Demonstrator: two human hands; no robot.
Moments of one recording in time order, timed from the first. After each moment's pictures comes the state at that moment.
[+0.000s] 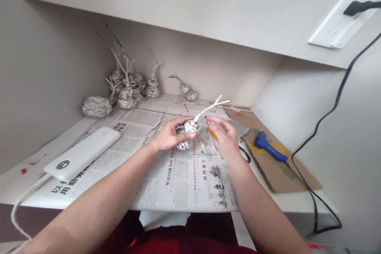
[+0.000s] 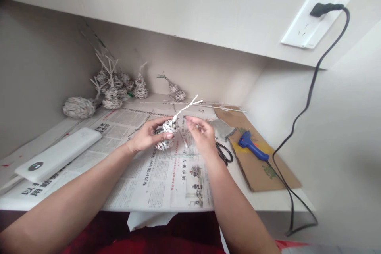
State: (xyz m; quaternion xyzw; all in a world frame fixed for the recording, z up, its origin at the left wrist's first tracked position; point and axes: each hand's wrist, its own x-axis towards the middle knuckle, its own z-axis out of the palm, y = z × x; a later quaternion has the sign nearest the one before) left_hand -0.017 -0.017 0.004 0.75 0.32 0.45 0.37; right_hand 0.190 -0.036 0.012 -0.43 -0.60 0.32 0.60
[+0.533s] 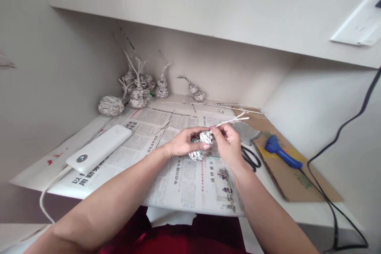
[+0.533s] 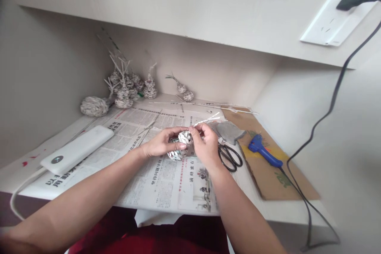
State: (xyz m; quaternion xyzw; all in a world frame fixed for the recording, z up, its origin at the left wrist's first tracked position) left_hand -0.002 -0.026 -0.006 0.72 0.23 0.39 0.53; right_hand 0.174 -0.044 -0.001 -0.46 -0.61 0.29 0.58
